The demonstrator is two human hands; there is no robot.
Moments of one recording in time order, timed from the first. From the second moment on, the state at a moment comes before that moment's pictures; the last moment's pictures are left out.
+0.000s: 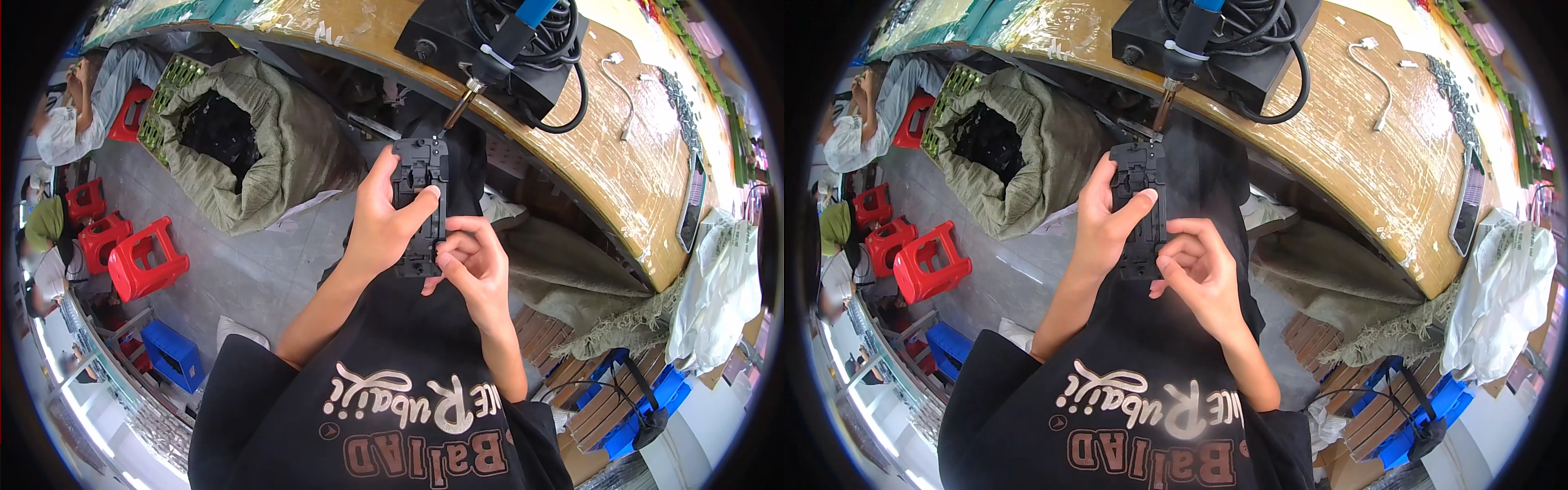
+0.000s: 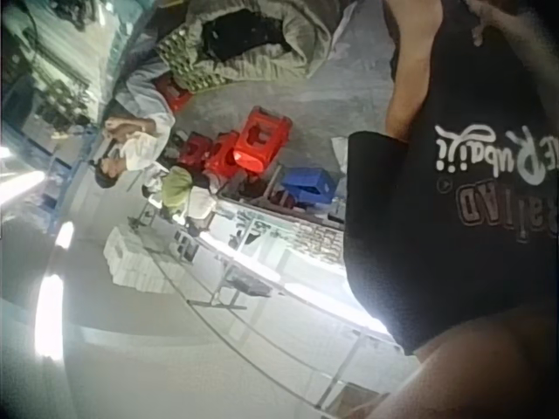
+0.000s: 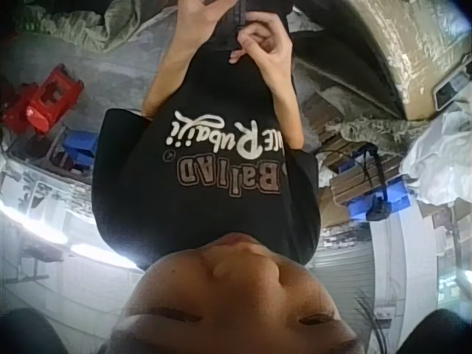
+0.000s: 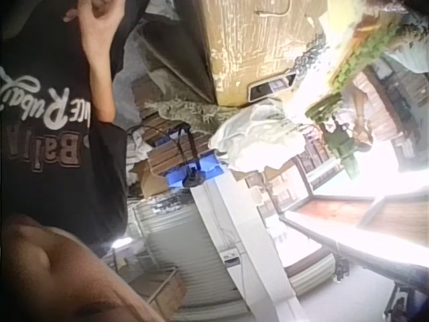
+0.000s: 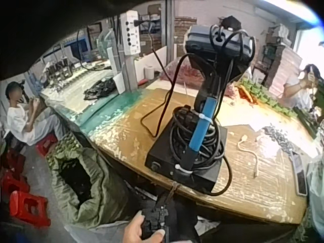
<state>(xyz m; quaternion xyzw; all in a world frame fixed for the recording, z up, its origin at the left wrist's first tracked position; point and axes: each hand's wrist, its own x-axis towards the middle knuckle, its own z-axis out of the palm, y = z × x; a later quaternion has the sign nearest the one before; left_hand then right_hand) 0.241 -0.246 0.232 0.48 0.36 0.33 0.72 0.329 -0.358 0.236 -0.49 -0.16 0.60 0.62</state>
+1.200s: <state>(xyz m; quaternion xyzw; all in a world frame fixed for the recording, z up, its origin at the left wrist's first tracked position) 0.245 -0.241 0.225 0.53 0.38 0.34 0.68 0.335 -0.352 0.229 -0.50 -0.19 0.59 0.60</state>
